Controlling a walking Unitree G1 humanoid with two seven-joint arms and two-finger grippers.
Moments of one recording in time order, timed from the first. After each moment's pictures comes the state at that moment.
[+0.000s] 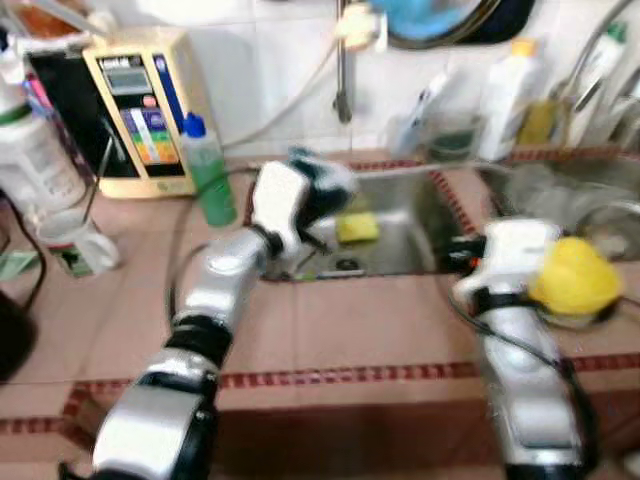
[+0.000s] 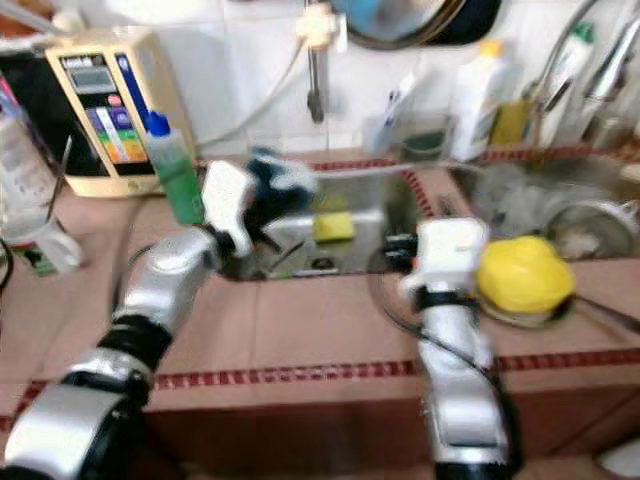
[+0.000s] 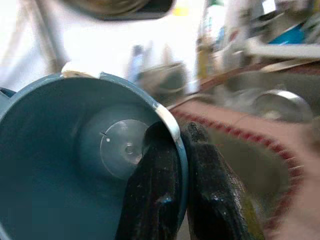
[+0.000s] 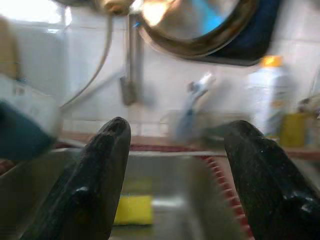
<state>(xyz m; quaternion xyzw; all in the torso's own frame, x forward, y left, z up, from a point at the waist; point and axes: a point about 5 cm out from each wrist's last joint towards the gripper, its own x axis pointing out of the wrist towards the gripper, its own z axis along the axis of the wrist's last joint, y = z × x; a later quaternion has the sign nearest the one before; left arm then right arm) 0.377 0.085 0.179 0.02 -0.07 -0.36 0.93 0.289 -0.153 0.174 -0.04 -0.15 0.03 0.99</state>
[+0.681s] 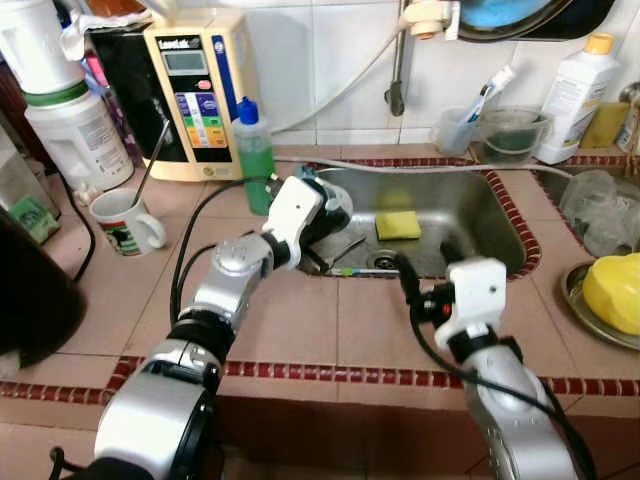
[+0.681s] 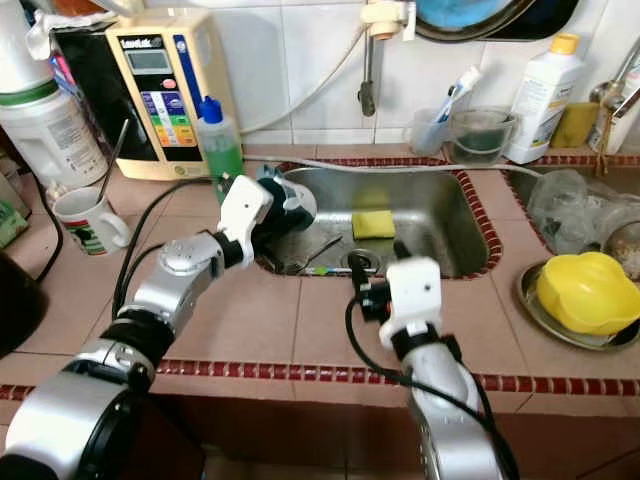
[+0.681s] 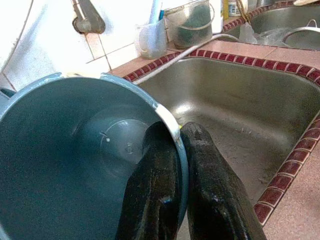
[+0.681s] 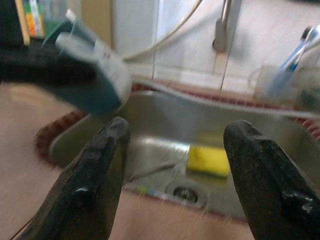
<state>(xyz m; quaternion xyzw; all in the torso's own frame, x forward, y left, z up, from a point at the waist) 0.380 0.075 0.163 0.10 0.00 -0.38 0.92 0.259 -0.139 0.137 -0.05 -0.05 0.12 0.99</state>
